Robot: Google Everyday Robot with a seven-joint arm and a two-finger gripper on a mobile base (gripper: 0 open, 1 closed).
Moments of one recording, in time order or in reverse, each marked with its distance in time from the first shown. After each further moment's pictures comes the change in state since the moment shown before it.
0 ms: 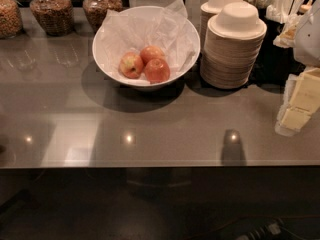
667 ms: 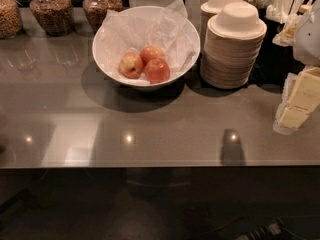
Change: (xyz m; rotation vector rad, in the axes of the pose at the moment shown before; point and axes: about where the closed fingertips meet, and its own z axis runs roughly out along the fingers) arm -0.003 -0.002 -0.001 0.013 -0.022 0.001
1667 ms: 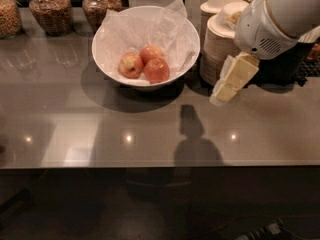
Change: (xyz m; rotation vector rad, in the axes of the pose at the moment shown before) arm -0.094 -0.049 0.042 0.083 -0.308 -0.062
